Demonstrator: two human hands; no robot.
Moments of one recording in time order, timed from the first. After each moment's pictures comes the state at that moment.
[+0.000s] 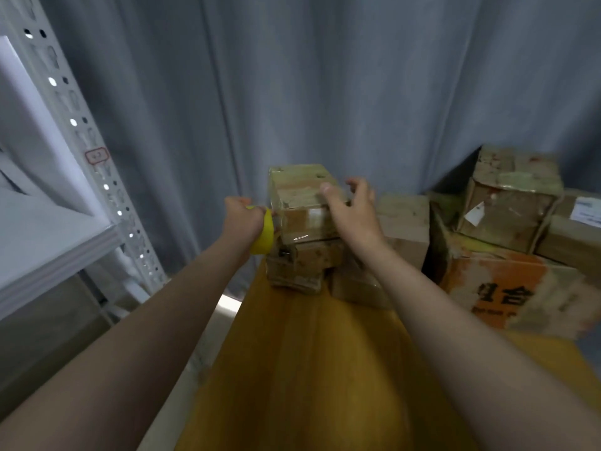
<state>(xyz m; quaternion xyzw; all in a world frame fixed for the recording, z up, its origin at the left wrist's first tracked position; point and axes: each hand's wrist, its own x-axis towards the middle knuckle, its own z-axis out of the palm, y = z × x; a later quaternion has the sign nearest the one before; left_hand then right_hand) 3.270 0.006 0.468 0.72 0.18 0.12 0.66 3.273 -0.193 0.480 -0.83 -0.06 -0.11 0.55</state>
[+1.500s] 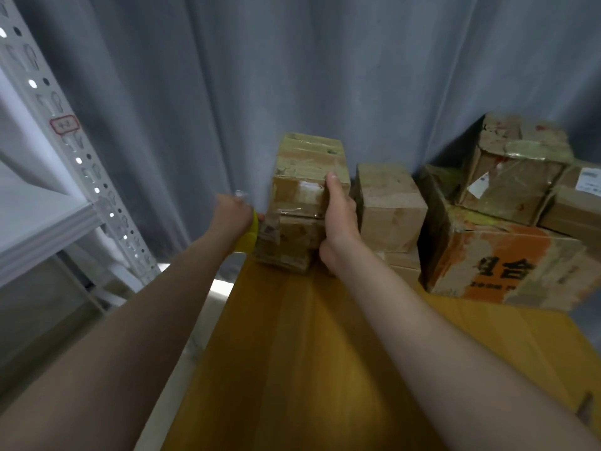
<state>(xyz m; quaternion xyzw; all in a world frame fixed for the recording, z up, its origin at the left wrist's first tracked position) 3.280 0.025 0.414 0.96 0.13 0.12 0.22 3.250 -0.150 0.447 -0.55 0.16 0.07 0.82</state>
